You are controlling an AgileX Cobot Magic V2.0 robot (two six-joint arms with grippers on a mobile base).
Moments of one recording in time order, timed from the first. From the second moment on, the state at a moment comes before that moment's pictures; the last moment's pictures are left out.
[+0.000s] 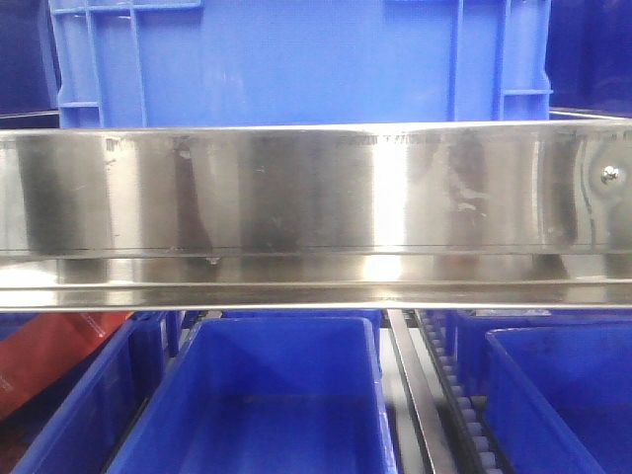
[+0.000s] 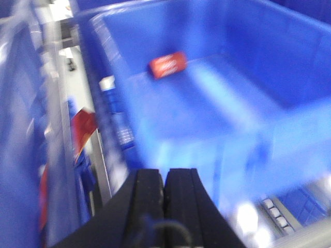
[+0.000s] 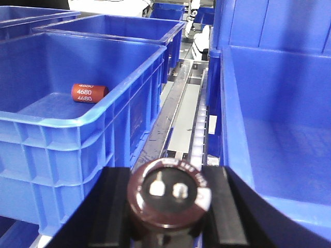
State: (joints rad) left arm -0.61 0.81 -1.18 0.26 0.88 -0.22; right arm 0.16 0.59 -0.90 0.15 0.62 -0.14
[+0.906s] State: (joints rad) left arm -0.61 0.31 -0.81 0.26 0.85 -0.31; right arm 0.49 1.44 -1.71 0.19 0.75 -0.18
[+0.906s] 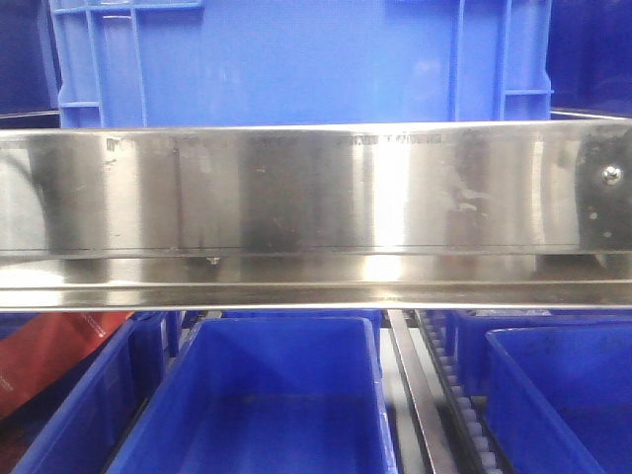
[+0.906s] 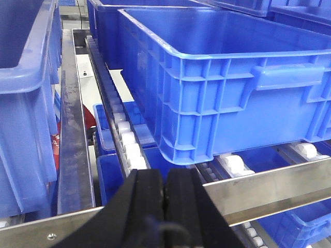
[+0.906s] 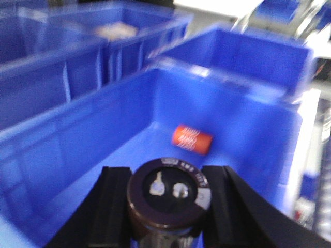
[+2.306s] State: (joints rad) left arm -0.61 0.31 -0.81 0.30 0.83 -0.31; right arm 0.48 1.27 -1.54 0.18 0.67 -0.18
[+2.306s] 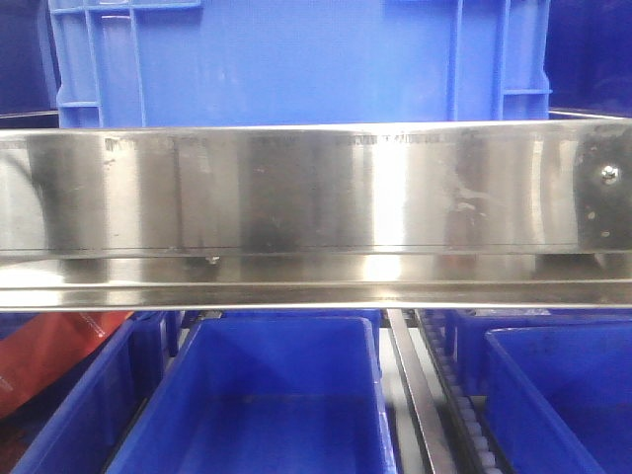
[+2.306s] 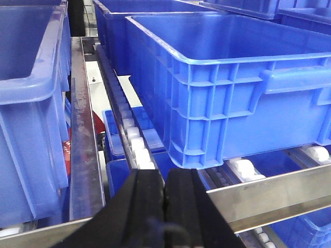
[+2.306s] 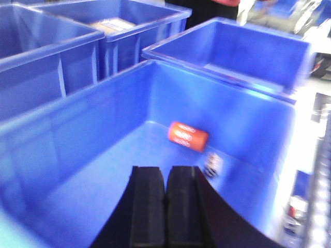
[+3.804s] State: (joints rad) left arm -0.61 0.31 -0.72 0.30 0.73 -0.31; right arm 0.39 0.37 -0.50 0.17 0.24 -0.18
